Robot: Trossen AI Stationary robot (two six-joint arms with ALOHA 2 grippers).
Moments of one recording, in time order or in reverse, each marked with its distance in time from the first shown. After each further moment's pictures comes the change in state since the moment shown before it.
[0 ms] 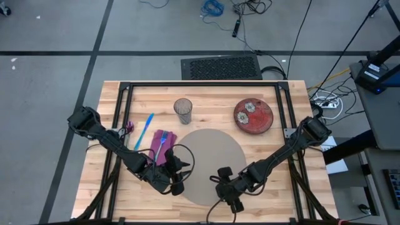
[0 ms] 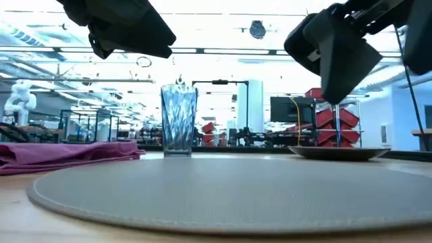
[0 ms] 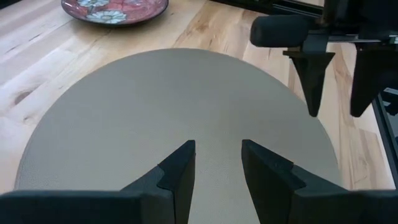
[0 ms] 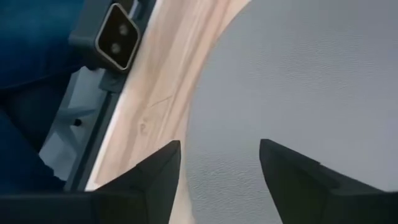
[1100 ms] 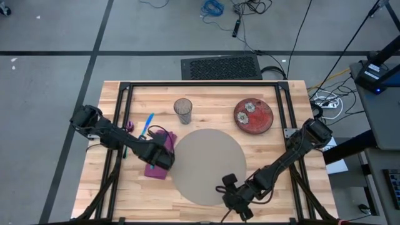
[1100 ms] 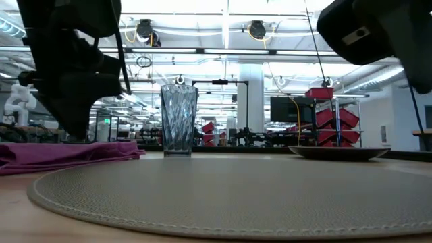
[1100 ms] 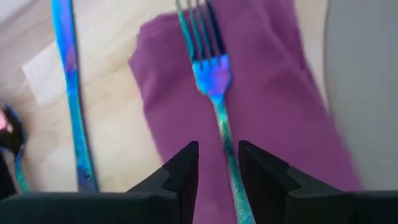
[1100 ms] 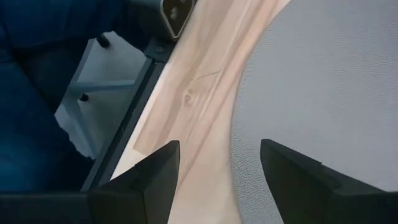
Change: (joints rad) left arm 0.229 0.012 0.000 -0.989 0.318 -0.788; right arm 0.091 -0.008 0.000 -0.033 0.005 -0.040
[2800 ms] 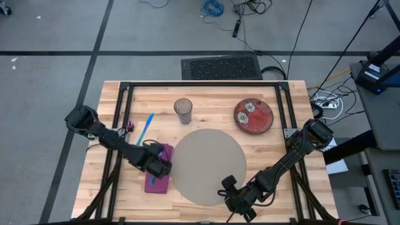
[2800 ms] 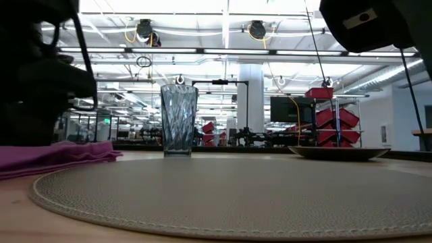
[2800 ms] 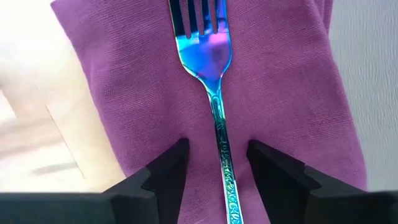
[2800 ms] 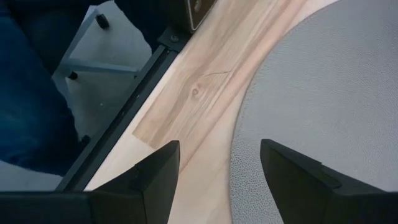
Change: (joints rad) left arm -0.145 -0.001 -0.150 0.311 0.266 -0.321; right arm 0.024 0.000 0.000 -0.003 0.023 -0.155
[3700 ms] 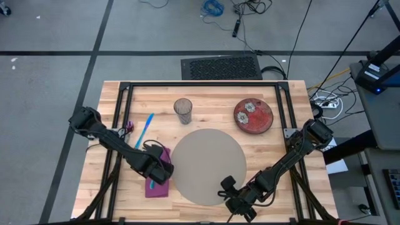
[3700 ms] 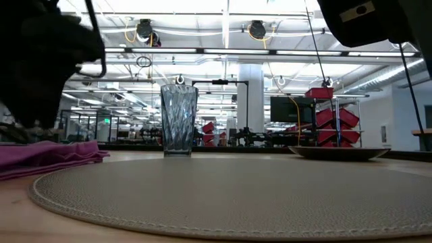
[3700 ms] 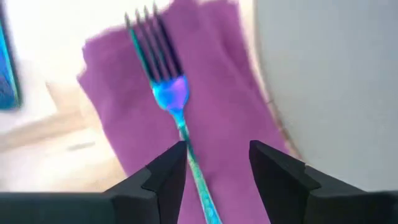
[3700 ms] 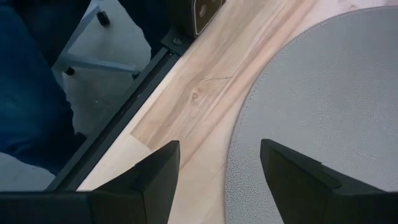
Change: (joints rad) left arm -0.034 0.004 0.254 -0.291 -0.111 0.003; right arm 0.000 0.000 0.000 0.012 0.005 -0.060
